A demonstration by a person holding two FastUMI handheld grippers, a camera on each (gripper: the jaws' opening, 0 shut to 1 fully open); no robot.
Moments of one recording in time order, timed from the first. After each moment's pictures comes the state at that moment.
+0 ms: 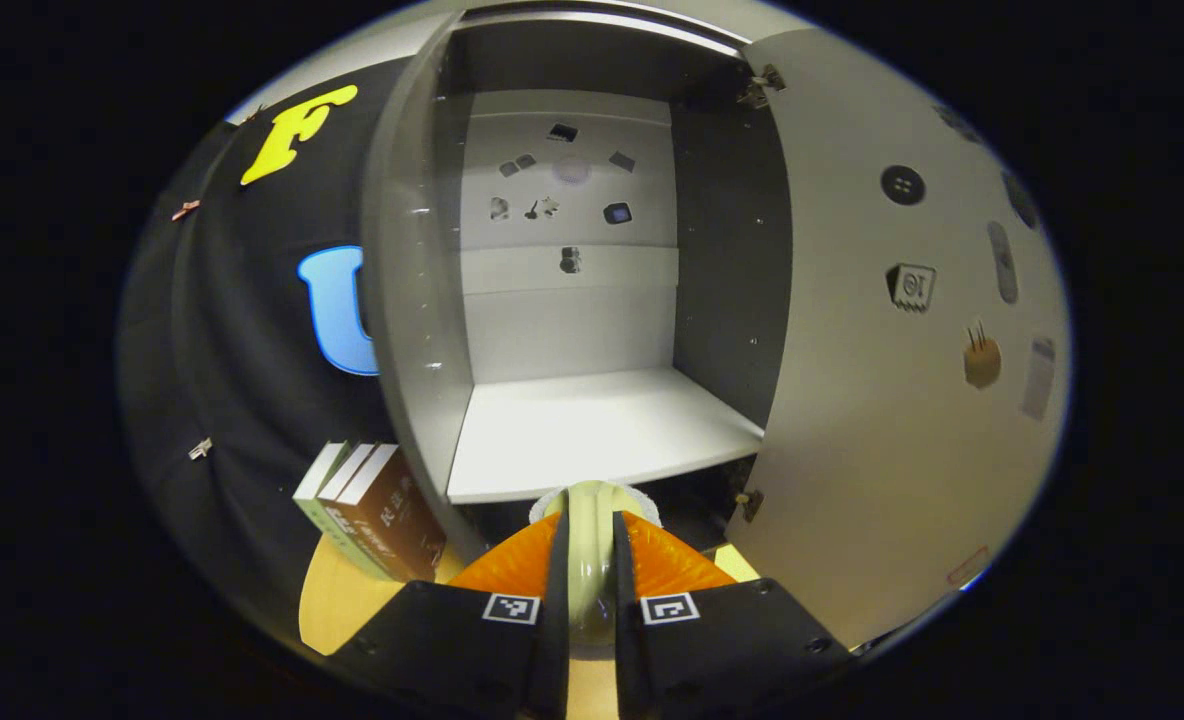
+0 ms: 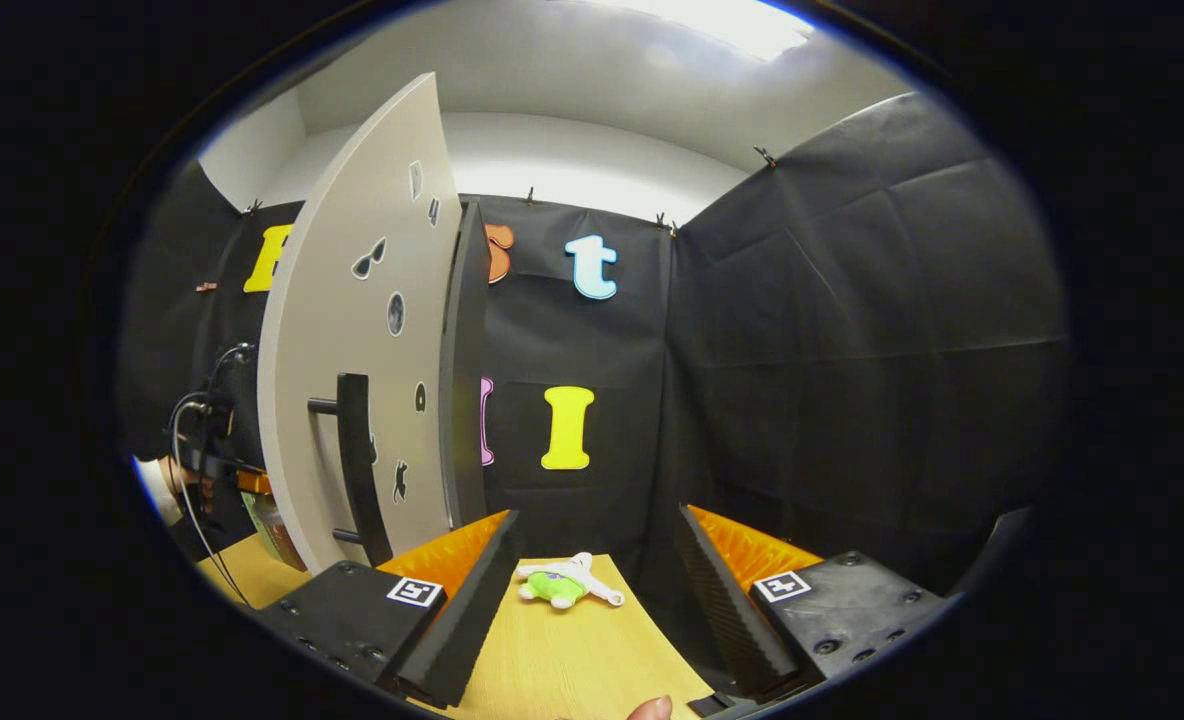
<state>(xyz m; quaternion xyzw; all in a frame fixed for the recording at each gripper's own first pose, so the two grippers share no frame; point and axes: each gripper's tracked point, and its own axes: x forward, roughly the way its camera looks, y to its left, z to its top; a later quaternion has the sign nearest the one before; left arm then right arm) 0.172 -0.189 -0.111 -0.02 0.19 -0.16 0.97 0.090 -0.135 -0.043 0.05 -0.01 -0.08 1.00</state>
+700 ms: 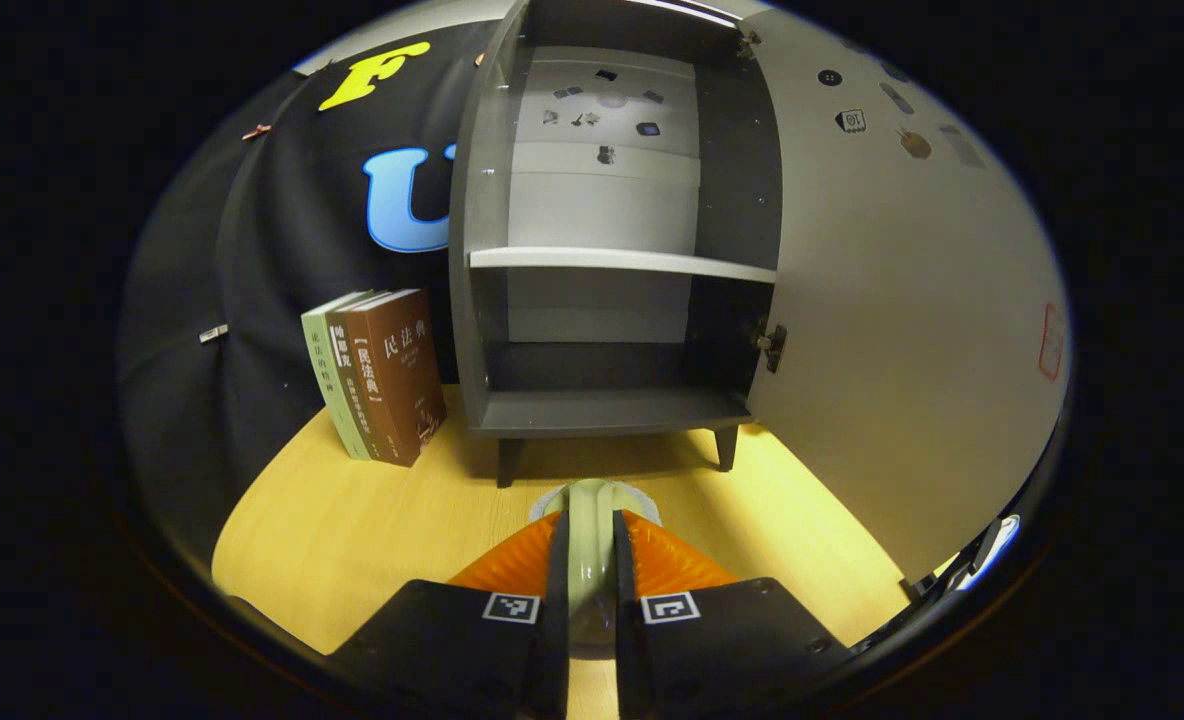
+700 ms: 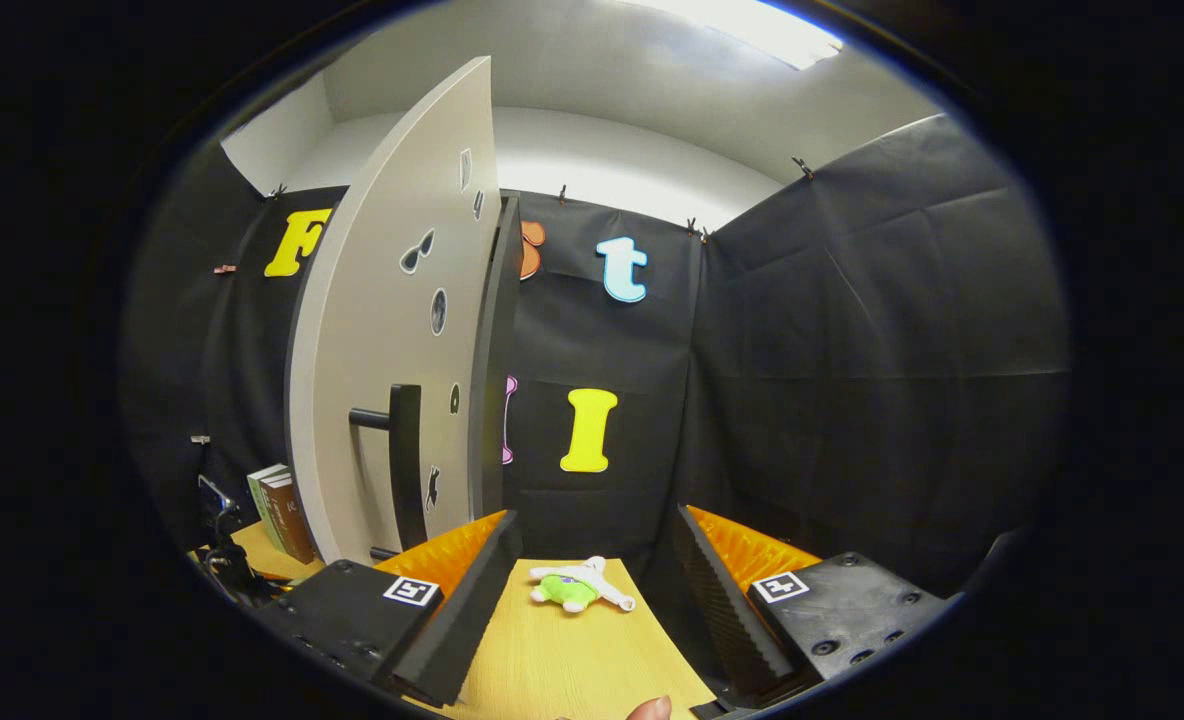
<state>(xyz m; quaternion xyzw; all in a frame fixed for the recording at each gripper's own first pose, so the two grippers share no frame) 0.081 -0.197 -0.312 -0.05 0.23 -0.12 0.96 0.107 -0.104 -0.035 0.02 0.00 -0.06 1.00</state>
